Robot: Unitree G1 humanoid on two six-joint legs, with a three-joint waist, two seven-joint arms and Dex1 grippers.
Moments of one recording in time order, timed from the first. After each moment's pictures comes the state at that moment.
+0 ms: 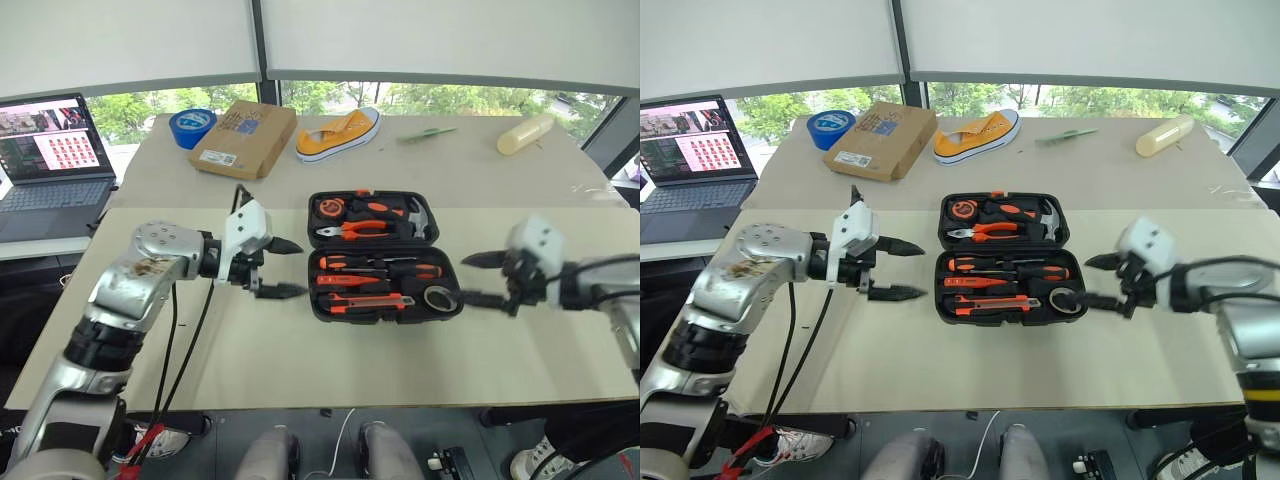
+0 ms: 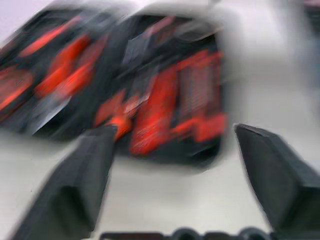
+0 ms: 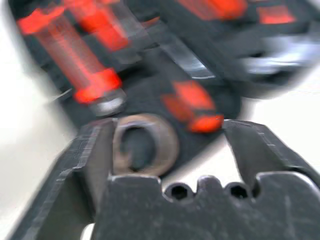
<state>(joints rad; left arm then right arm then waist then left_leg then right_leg) -0.63 0.69 -0.22 0.05 -0.26 0.51 -1.07 -0.40 -0.98 -0.15 0.08 0.34 0.54 1.08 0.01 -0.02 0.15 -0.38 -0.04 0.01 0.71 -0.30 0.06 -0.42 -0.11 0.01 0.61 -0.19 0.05</state>
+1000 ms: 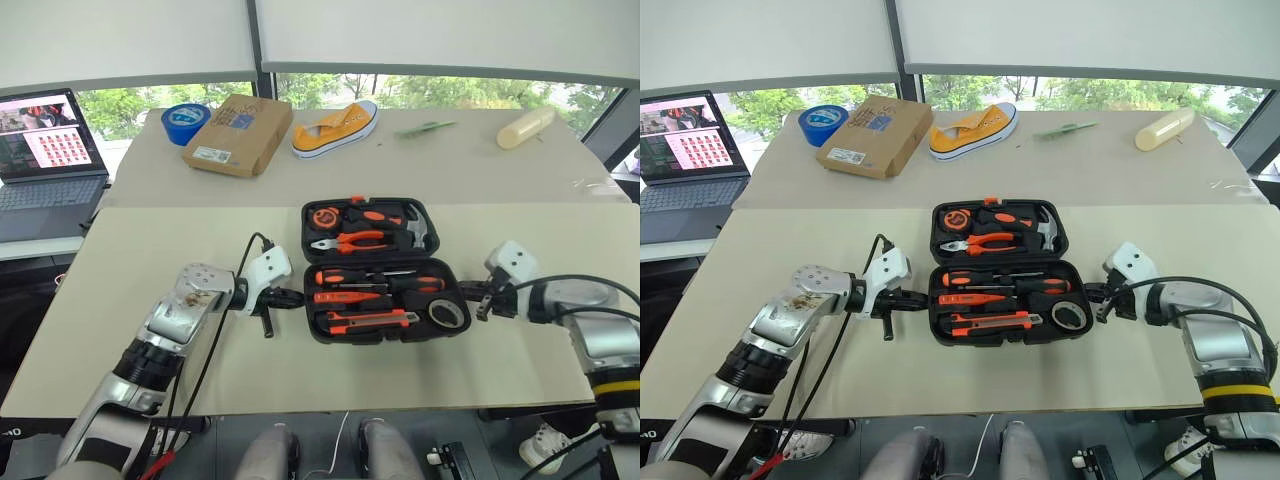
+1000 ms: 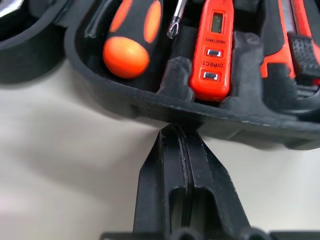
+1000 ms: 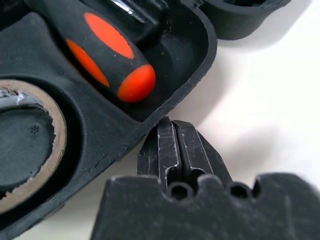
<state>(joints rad) -0.49 0.57 -0.28 -0.01 -0.18 0.55 -1.12 -0.30 -0.83 -0.04 0.15 0.19 0.34 1.07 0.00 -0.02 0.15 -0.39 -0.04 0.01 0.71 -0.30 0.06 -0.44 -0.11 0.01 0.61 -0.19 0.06</state>
